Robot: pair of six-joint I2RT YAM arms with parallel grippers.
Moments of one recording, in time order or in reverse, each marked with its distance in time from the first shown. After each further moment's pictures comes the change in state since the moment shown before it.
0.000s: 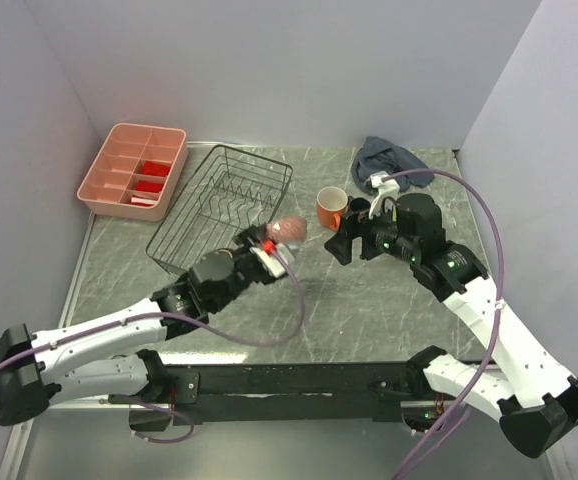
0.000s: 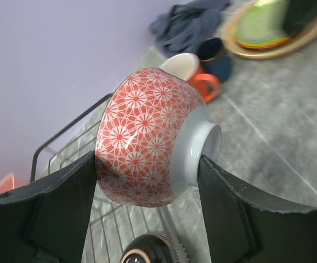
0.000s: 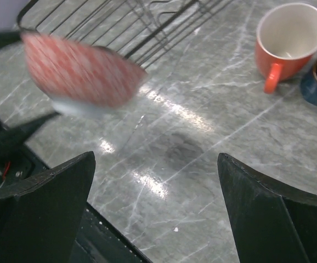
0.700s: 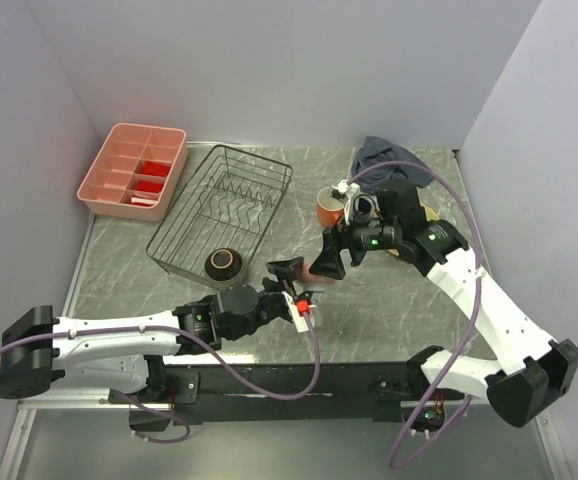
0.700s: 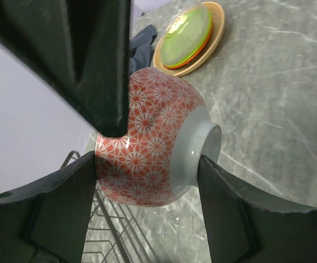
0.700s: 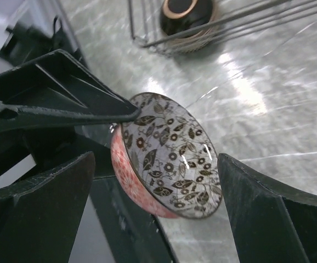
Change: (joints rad) left arm -0.283 0.088 -0.047 0.092 0.017 0.230; right arm 0.000 0.180 0.122 -0.126 -0.452 -0.228
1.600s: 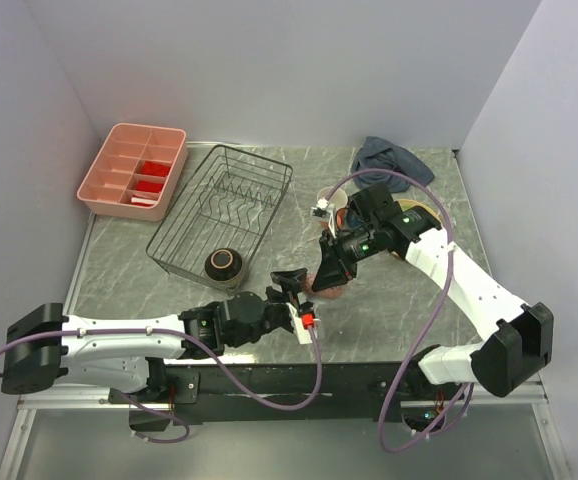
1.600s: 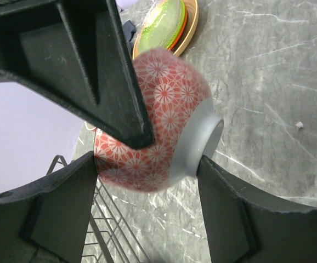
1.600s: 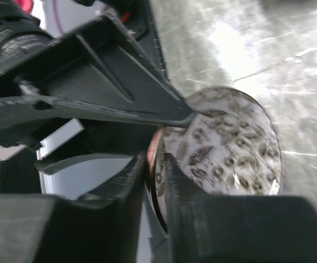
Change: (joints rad) left arm -0.045 0.031 -0.039 0.008 0.005 0.021; right arm 0.005 0.179 0.041 -0.247 -0.275 -0.198
